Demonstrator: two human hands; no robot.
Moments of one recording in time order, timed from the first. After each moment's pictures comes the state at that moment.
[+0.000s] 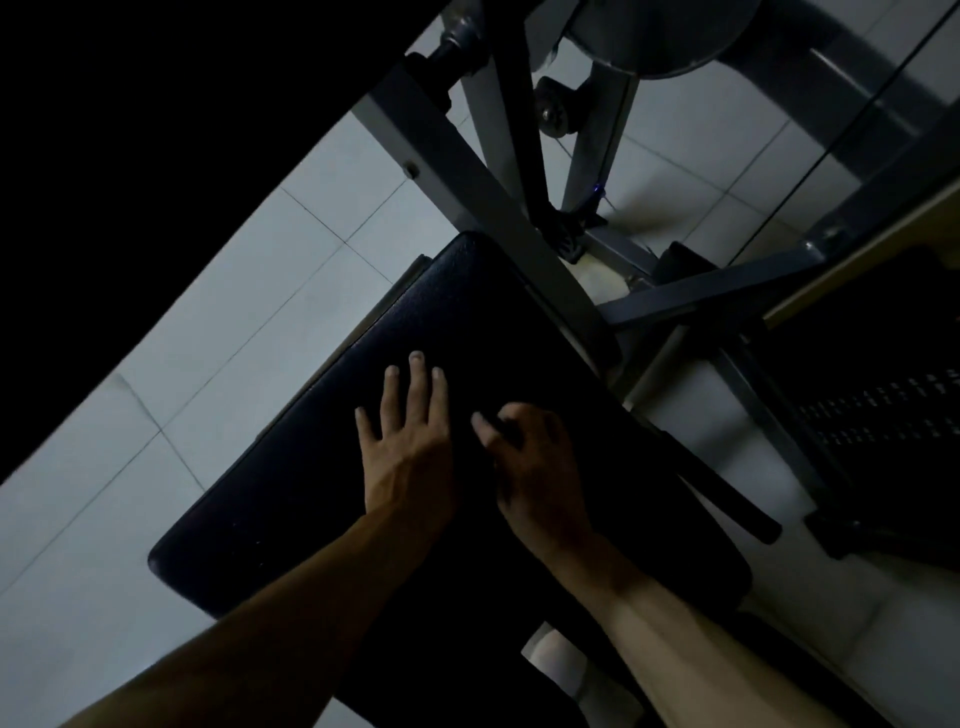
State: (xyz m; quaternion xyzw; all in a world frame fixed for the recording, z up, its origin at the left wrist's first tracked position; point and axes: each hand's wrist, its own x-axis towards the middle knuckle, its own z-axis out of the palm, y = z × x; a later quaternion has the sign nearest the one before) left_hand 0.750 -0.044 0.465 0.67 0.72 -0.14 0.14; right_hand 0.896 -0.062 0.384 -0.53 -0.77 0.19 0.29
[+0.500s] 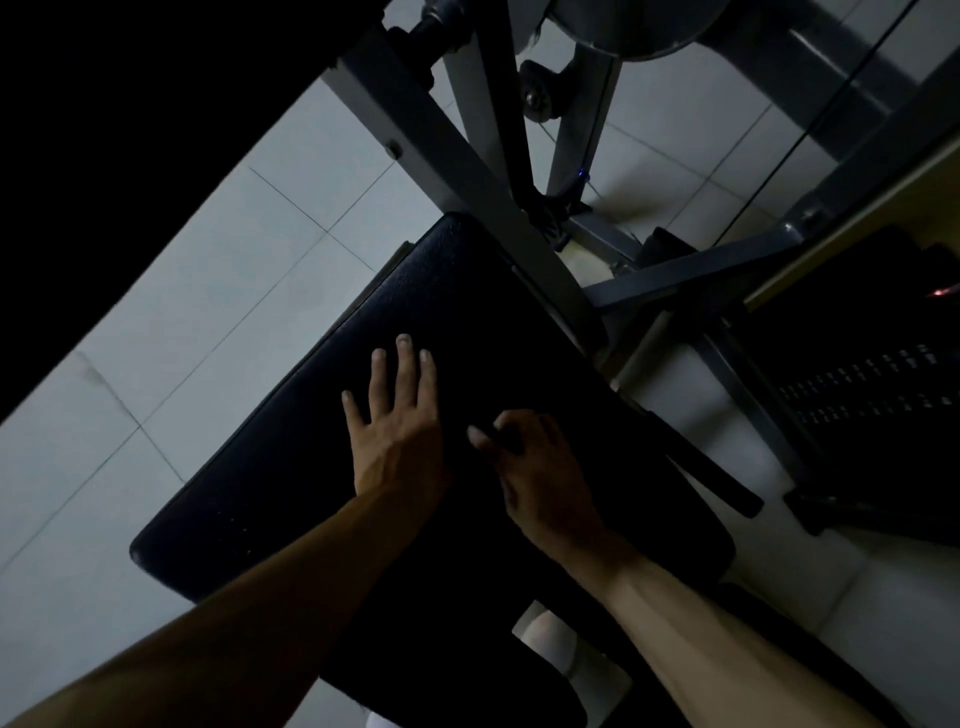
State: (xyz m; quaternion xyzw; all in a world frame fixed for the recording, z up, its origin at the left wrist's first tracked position) left_hand 0.750 -0.046 0.462 0.67 0.72 -0.13 0.15; right_hand 0.915 -0.082 0.378 -0.51 -0.78 0.24 0.27
